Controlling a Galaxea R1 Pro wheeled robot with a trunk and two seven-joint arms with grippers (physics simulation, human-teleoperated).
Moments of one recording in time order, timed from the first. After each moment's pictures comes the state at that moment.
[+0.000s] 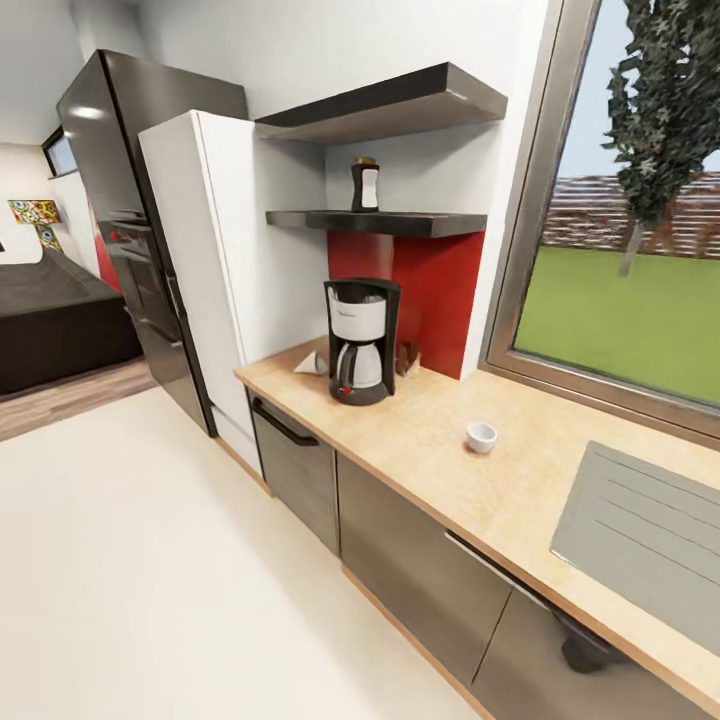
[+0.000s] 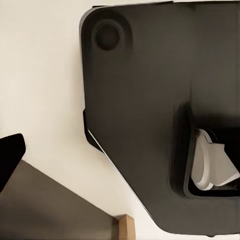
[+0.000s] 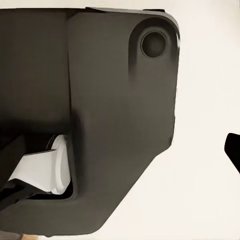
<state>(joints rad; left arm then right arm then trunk) -0.01 -0.01 -0.01 -0.02 -0.01 -0.14 0.00 -0.01 0.05 0.00 -0.11 0.00 -0.03 0.00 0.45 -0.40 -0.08</state>
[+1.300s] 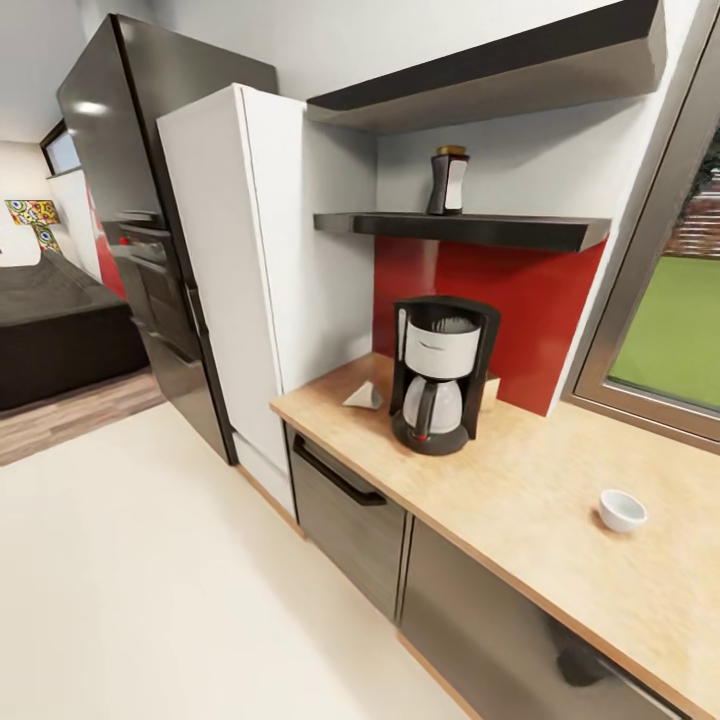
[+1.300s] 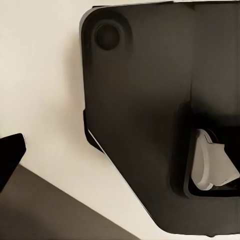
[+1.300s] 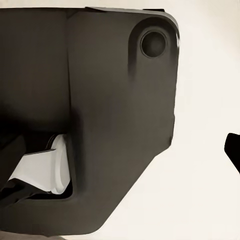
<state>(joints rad) -0.01 -0.01 -0.01 -0.02 -0.01 -0.14 0.00 -0.01 0.05 0.00 -0.11 0.00 -0.03 0.00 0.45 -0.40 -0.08</state>
